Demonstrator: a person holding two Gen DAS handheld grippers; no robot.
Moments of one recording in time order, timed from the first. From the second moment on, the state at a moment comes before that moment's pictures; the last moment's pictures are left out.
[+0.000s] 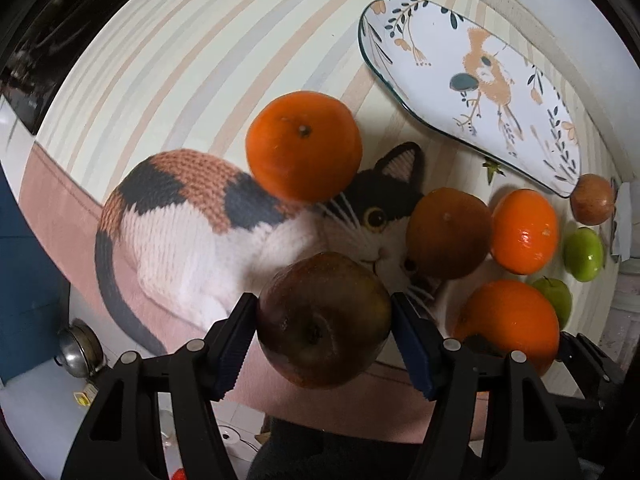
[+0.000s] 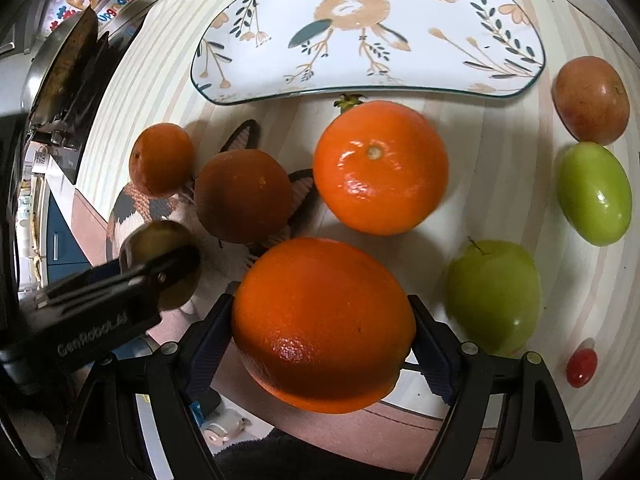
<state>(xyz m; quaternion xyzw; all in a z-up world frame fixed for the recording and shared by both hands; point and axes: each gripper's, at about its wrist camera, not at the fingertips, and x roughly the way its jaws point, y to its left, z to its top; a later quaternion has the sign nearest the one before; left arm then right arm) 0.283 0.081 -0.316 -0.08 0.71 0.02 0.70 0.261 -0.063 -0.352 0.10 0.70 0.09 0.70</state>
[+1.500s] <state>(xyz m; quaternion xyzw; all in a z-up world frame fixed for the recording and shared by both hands) 0.505 0.010 -0.327 -0.07 0.74 -0.05 0.67 0.472 -0.120 -0.337 0.03 0.67 0.10 0.73</state>
